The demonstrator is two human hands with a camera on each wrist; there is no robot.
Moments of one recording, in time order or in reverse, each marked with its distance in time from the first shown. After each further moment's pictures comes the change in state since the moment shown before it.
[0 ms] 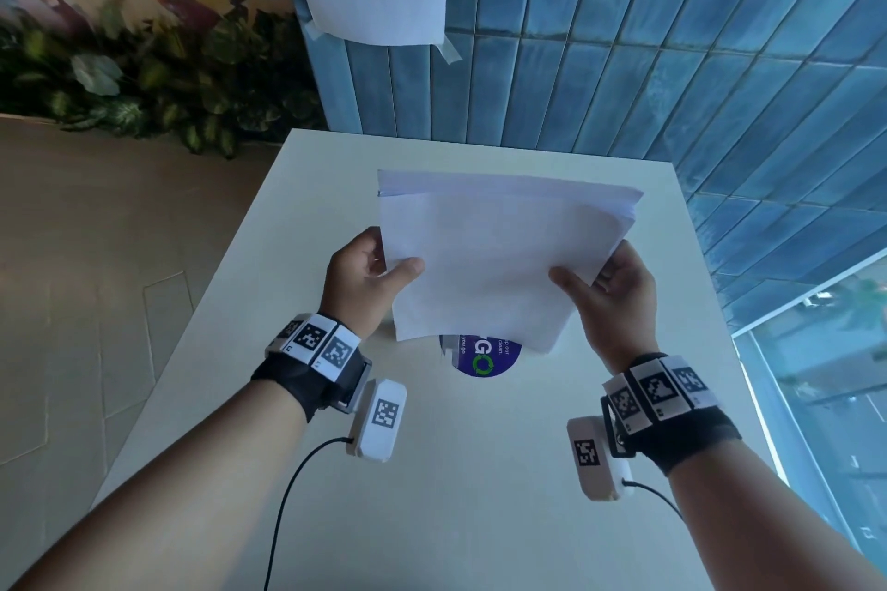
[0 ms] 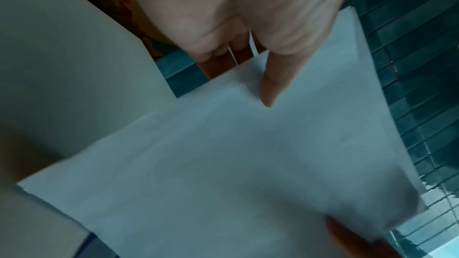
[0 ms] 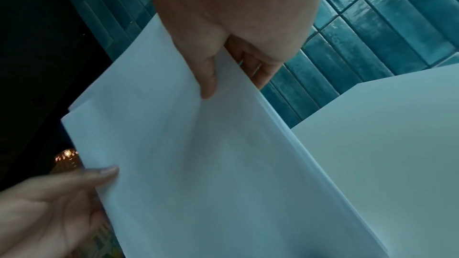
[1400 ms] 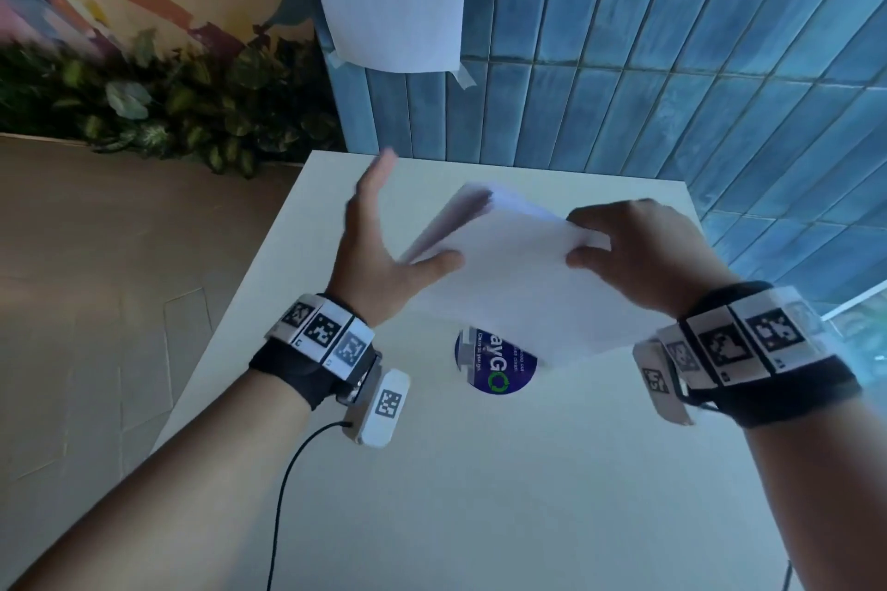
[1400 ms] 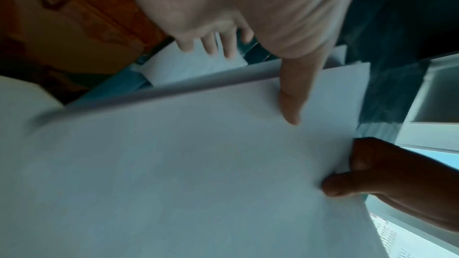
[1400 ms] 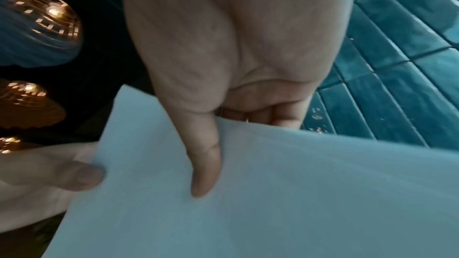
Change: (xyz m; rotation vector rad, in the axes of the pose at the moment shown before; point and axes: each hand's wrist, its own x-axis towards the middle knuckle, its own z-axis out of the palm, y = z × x) left_hand 0.012 0.052 -0.015 0.246 -0.005 0.325; right_hand 0.026 -0.116 -0.005 -1.090 -0.400 -0.366
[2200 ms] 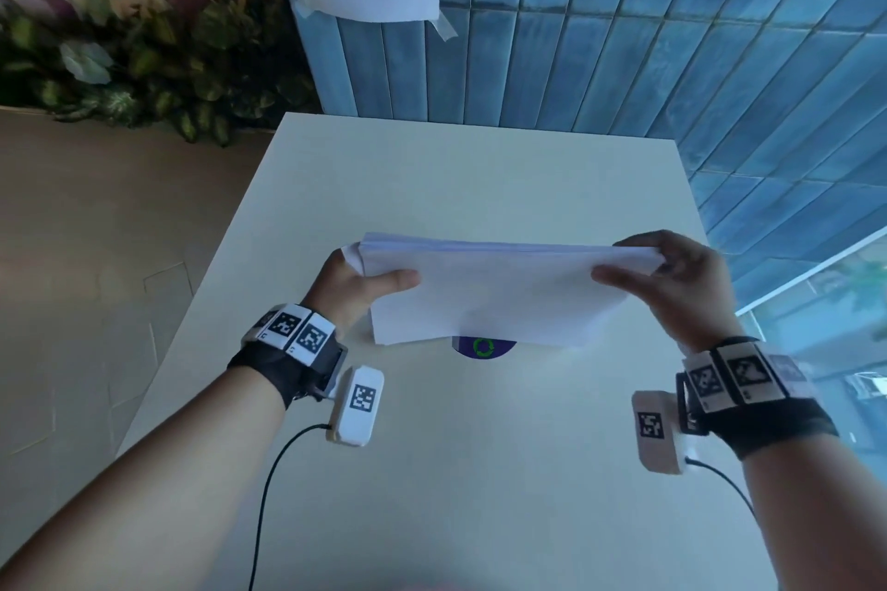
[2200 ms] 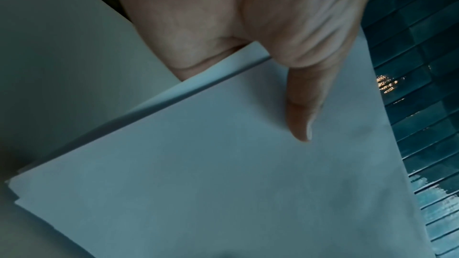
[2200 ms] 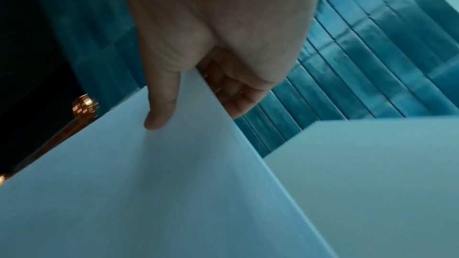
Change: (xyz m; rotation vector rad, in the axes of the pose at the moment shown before) left_hand -0.036 -0.048 0.011 -0.360 -0.247 -0.513; right_hand -0.057 0.073 0.070 0.882 0.250 0.359
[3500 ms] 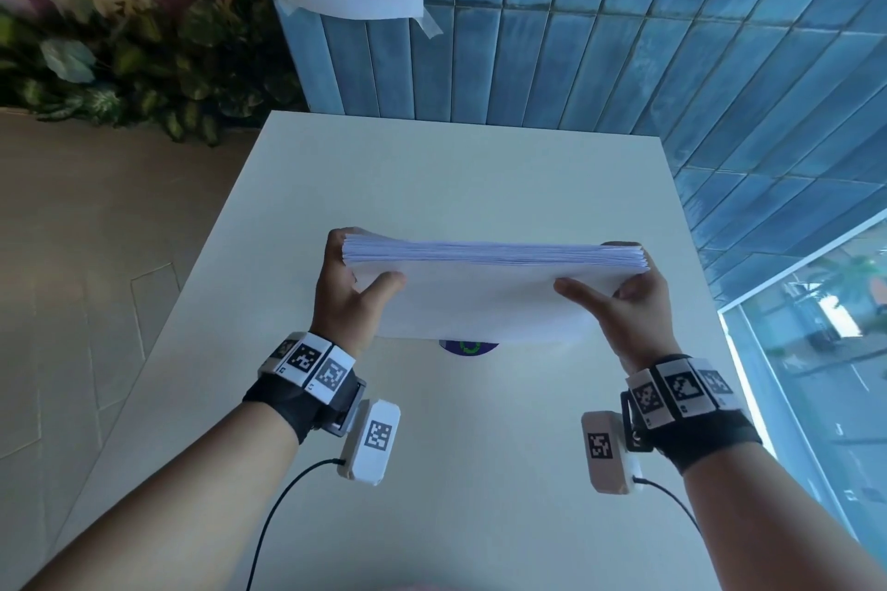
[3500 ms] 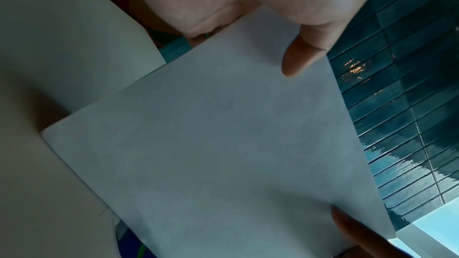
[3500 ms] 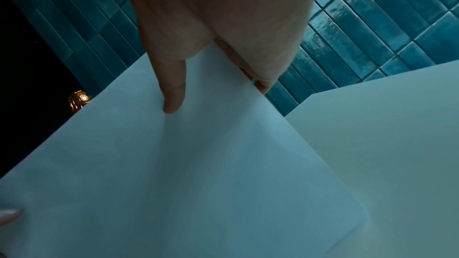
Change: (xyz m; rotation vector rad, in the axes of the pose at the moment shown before) left_hand -0.016 -0.010 0.031 0.022 0.305 0.227; right_hand -0.016 0.027 0.029 0.226 0.056 0.048
